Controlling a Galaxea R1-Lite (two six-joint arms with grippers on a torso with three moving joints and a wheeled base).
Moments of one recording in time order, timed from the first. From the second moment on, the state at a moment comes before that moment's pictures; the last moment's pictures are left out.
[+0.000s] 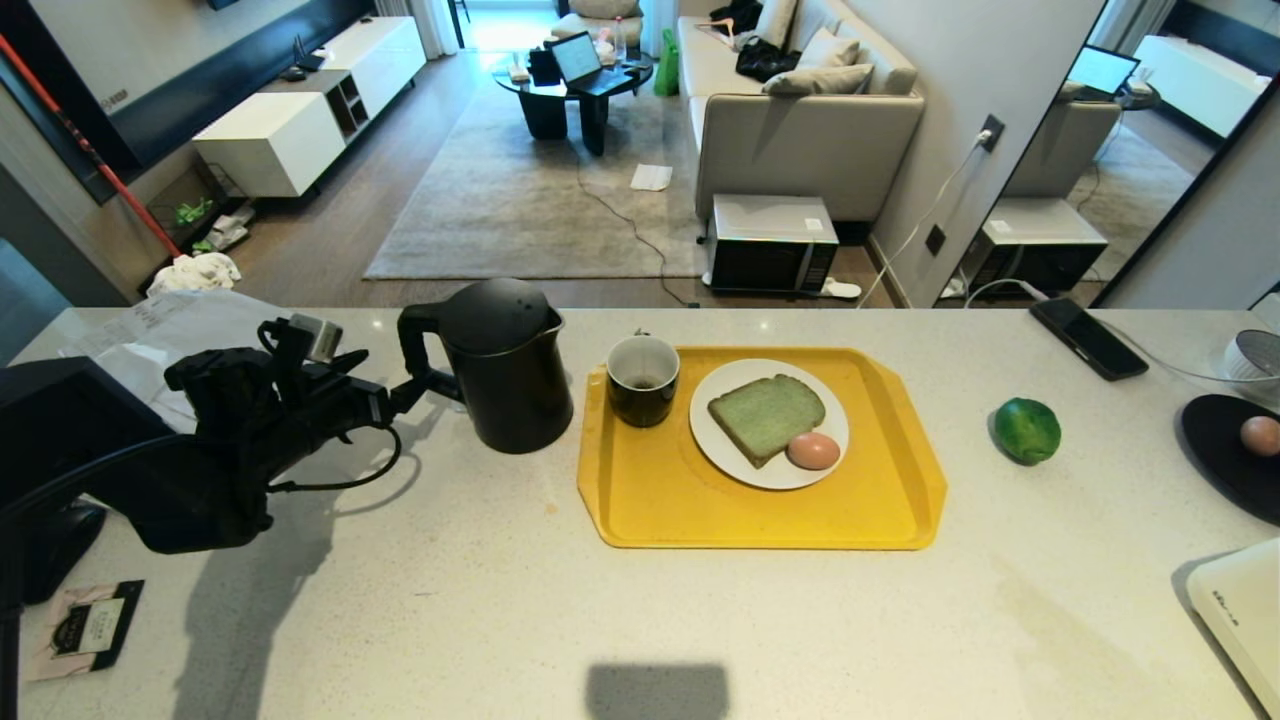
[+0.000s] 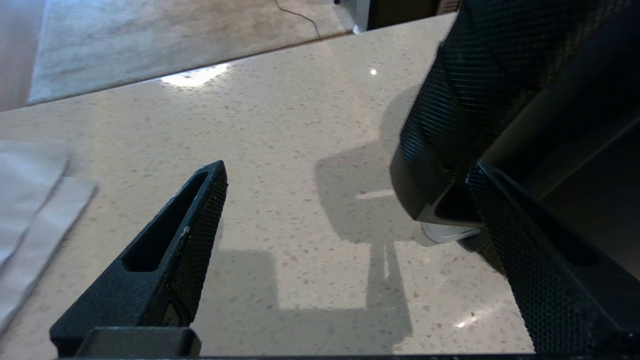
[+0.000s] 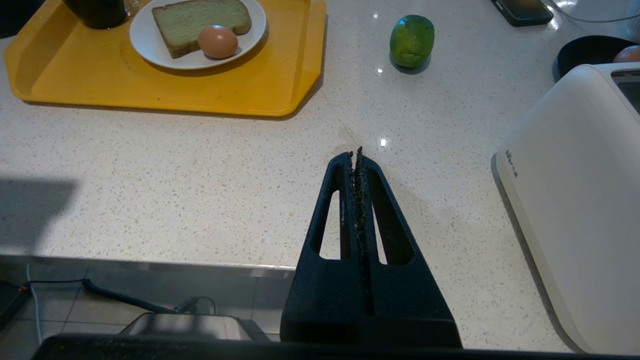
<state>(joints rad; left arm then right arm) 0.11 2.27 -1.09 -1.18 -0.46 0.13 -0.01 0.00 0.00 -0.01 0.00 0.01</state>
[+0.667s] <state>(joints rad) 0.06 2.34 -1.26 -1.14 -0.45 0.12 -0.01 0.00 0.00 -0.01 0.00 0.01</state>
